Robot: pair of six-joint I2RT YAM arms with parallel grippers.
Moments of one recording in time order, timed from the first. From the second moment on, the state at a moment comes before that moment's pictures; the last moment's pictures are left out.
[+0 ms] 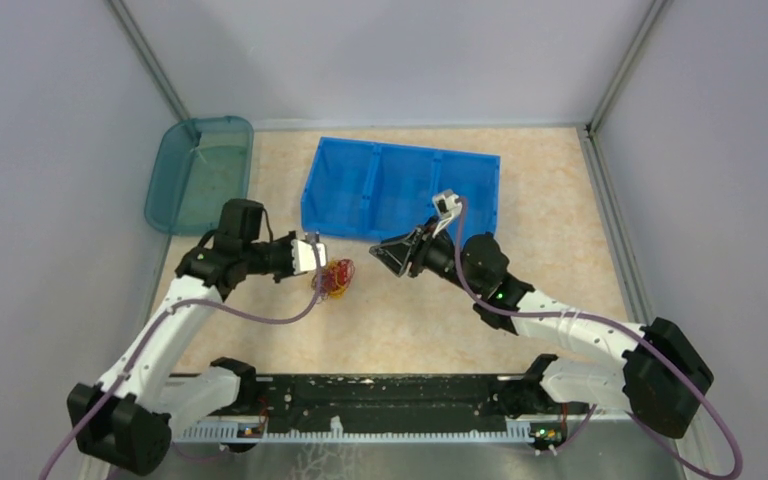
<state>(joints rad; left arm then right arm) -0.32 1.06 0.84 -0.63 0.60 1.11 0.83 1.11 0.56 0.58 -0.14 0.64</state>
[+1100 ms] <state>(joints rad) -0.35 0.77 1.08 -0.73 0.84 0.68 0.99 1.30 0.76 0.66 -0.26 0.52</state>
